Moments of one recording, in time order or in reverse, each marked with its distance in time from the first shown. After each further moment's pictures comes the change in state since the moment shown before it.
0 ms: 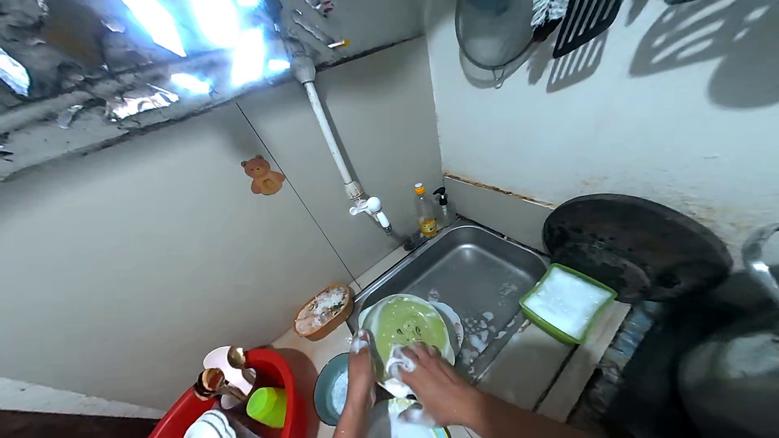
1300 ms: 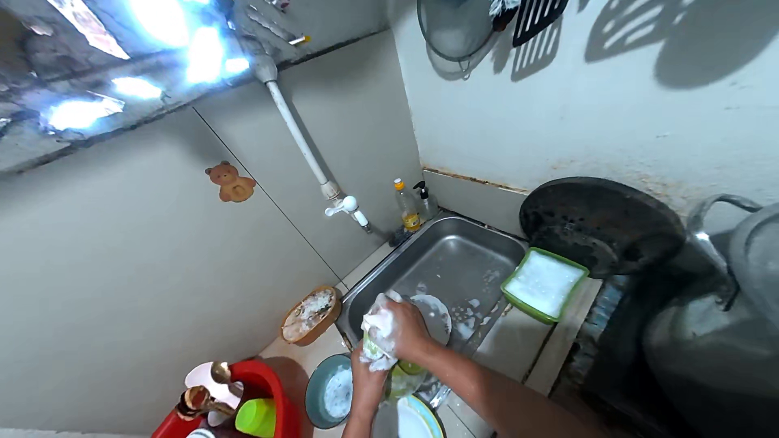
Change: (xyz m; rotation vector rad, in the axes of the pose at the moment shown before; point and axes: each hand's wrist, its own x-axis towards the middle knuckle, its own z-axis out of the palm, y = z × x) left_hand -0.026 -0.010 0.013 -0.089 -0.197 0.434; right_hand 0.045 -0.004 -0.061 0.400 0.433 0.380
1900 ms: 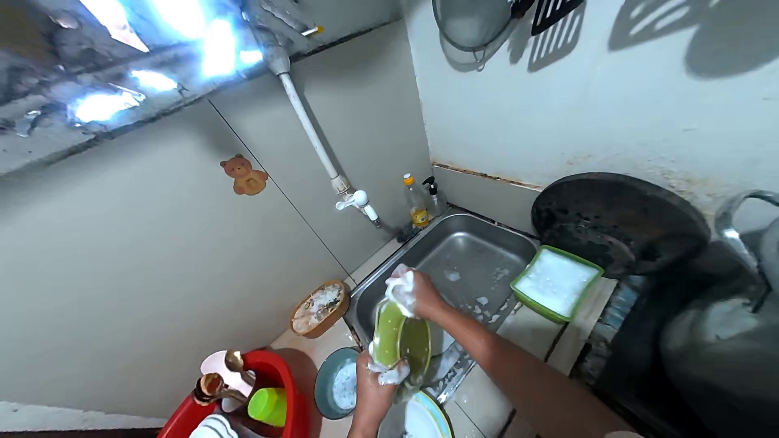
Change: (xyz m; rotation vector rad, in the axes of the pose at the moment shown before) left_hand -0.014 0.013 -0.013 0.031 -0.058 0.130; right_hand 0.030 0.012 -0.013 0.163 0.002 -0.100
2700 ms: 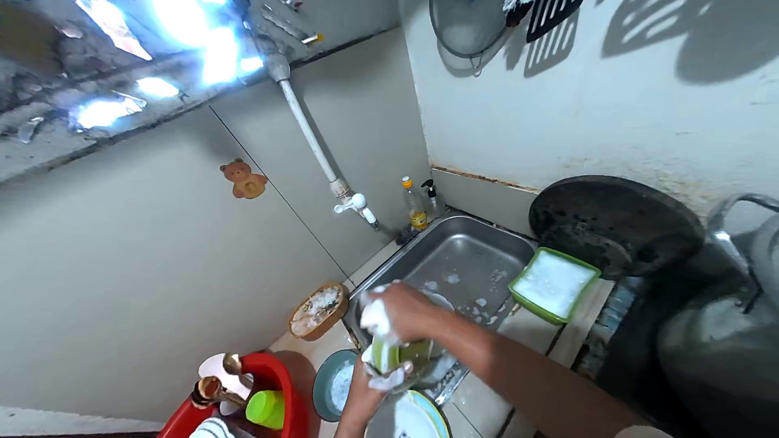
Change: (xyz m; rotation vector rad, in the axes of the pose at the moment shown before) left_hand 0.002 0.007 -0.015 -0.038 -0.149 -0.180; right_hand -0.008 -0.041 -0.006 -0.506 -0.382 -0.439
